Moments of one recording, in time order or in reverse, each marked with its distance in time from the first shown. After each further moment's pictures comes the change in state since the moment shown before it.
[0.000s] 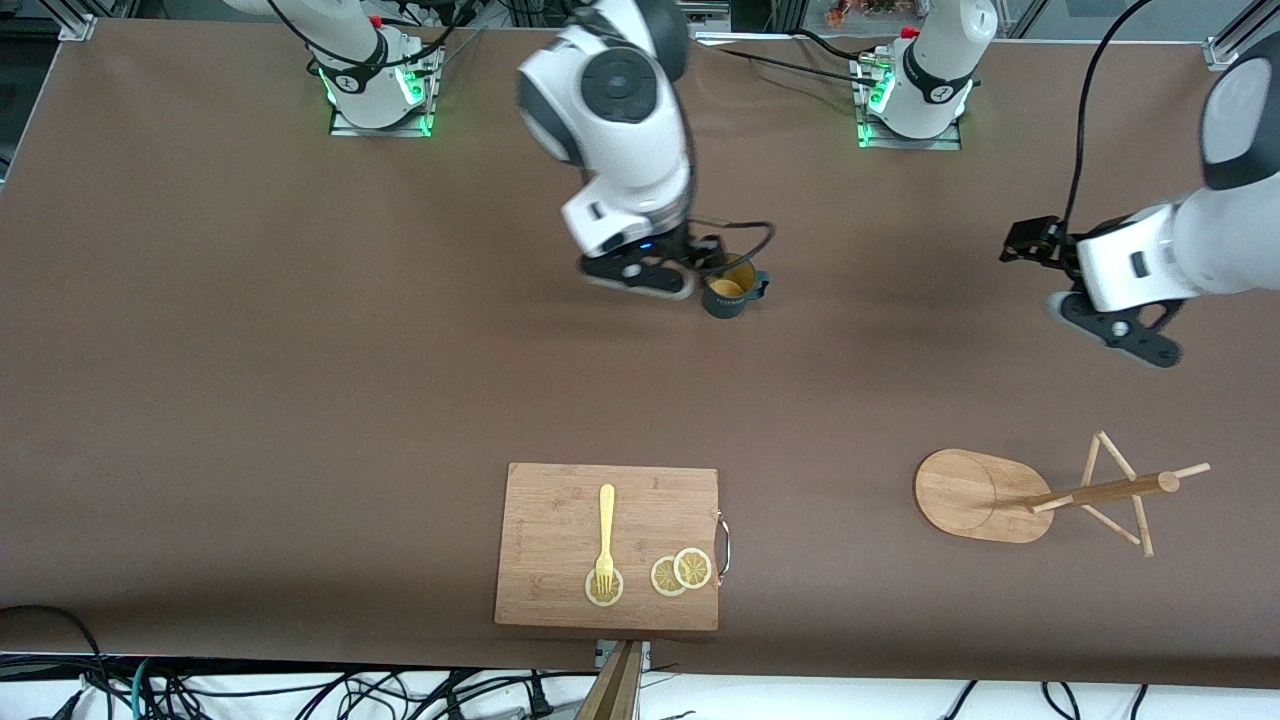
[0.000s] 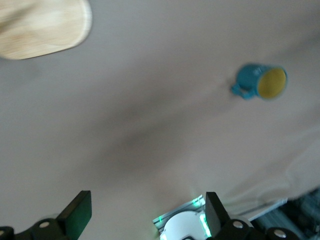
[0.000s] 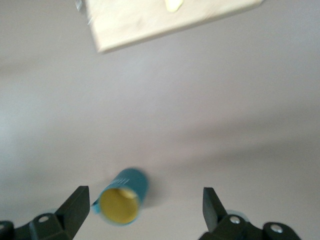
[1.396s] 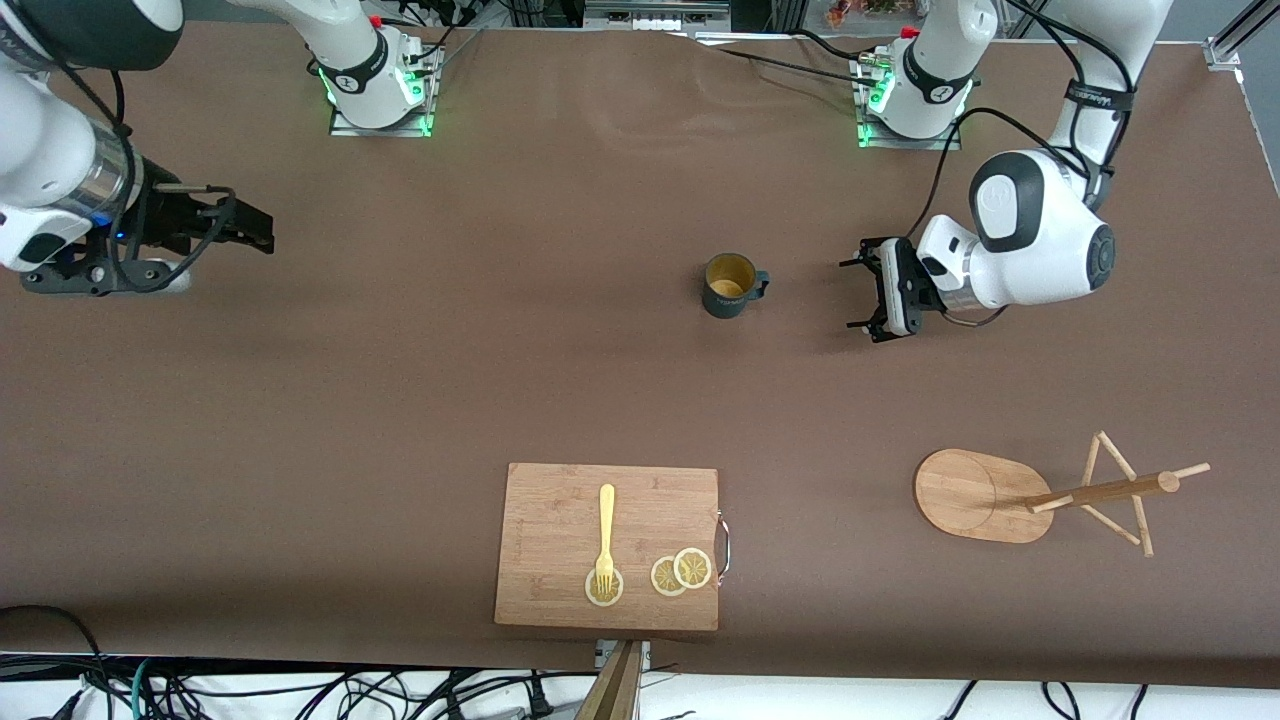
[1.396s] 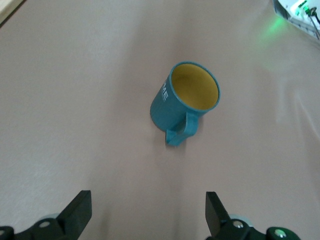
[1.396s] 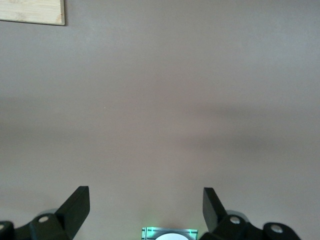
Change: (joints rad) left arm -0.043 -0.061 -0.043 -0.824 -0.739 0.846 1.251; right arm -0.237 -0.439 -0.326 -0.285 -0.140 -0.409 -0.862
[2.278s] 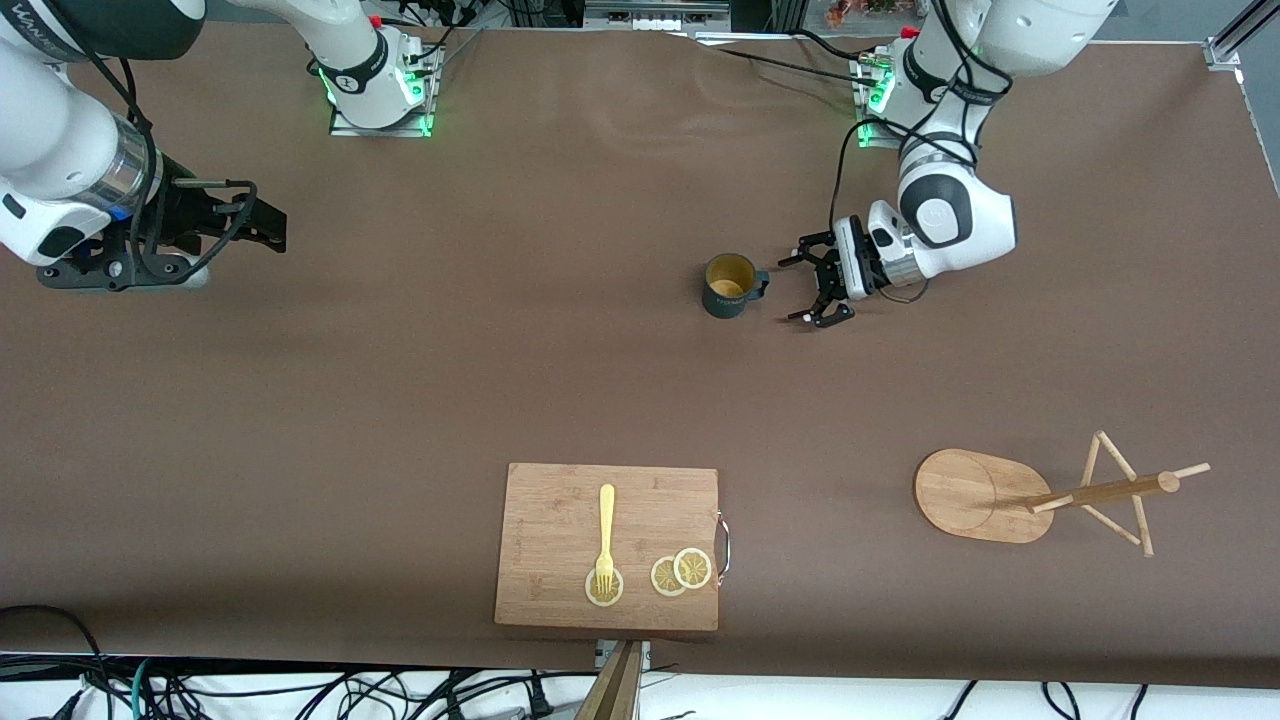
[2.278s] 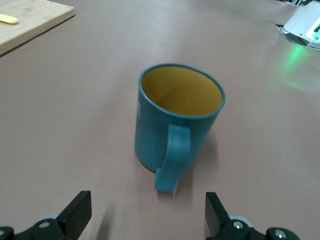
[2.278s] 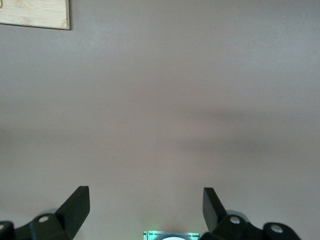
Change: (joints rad) left arm -0.070 0.162 -0.074 -0.164 -0.815 0.190 0.802; right arm -0.050 0.000 0.068 0.002 -0.004 0.013 0.021
